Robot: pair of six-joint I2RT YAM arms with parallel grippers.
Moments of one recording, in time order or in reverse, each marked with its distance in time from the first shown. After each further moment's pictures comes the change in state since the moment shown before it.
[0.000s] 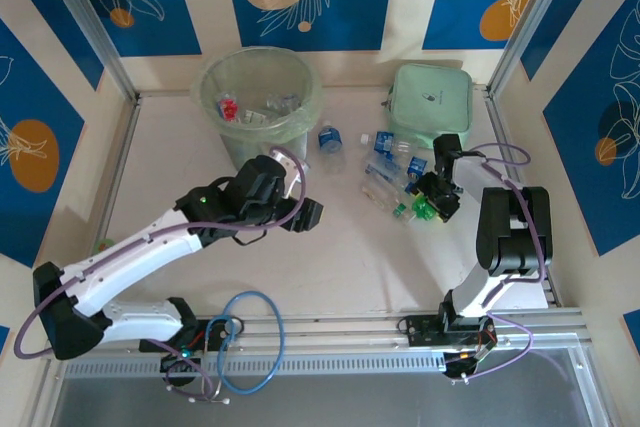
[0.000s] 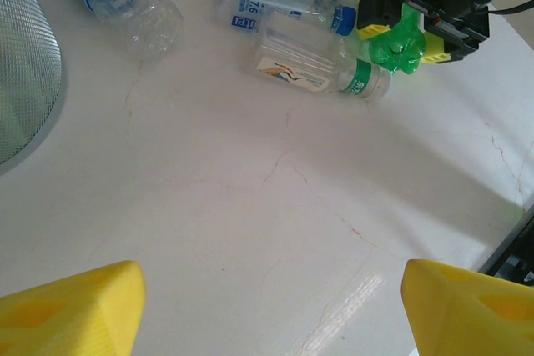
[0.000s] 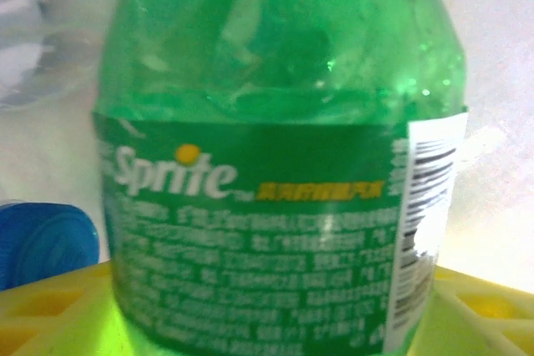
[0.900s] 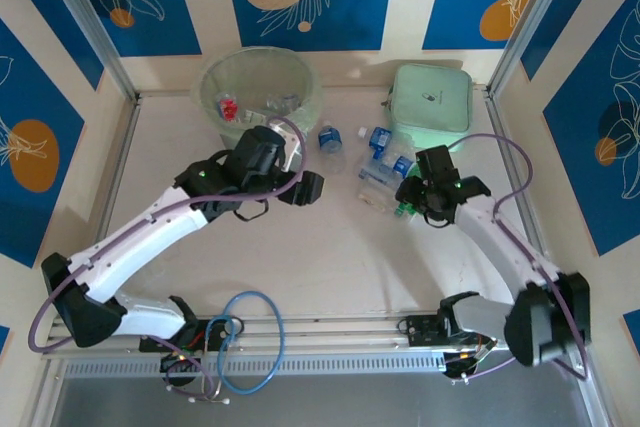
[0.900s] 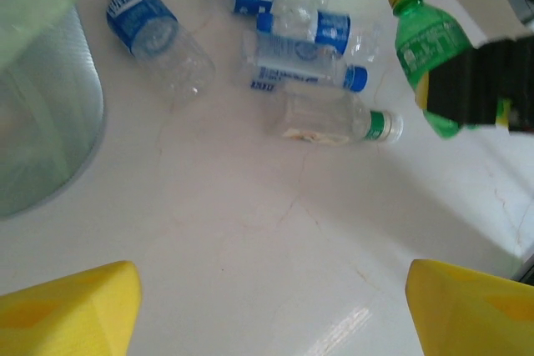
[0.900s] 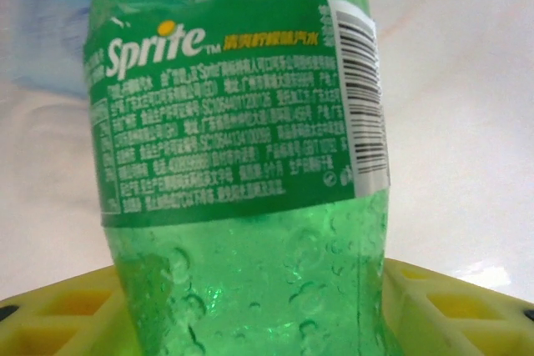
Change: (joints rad) left arm 0.087 0.104 0.226 -0.100 0.020 0.002; right arm 0.295 -0.521 -0.135 -0.018 0.119 -0.093
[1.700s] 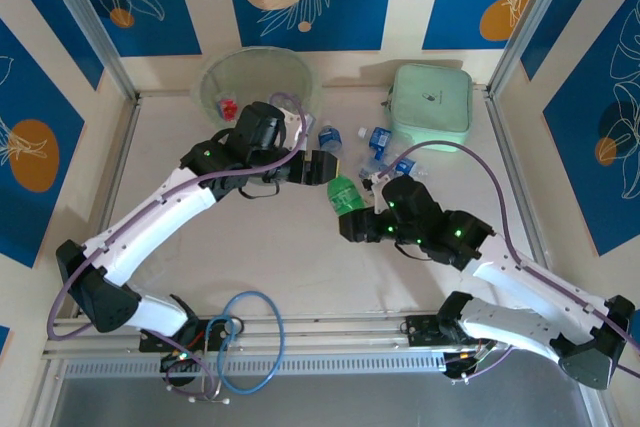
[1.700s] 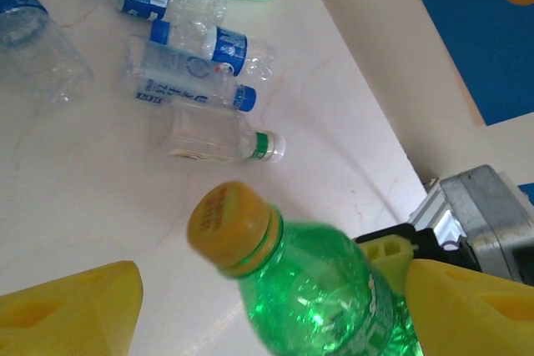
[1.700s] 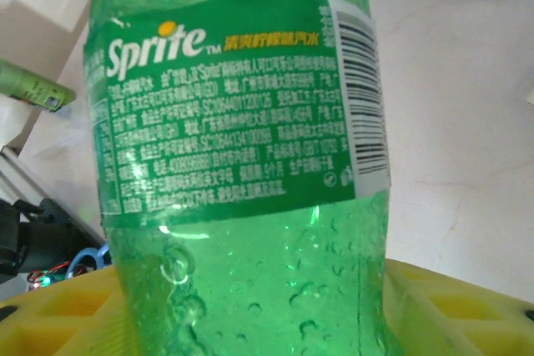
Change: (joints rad) left arm 0.088 0.108 0.108 0.064 0.323 -0.158; right arm 0.568 -0.226 0.019 0.122 -0.145 -0.136
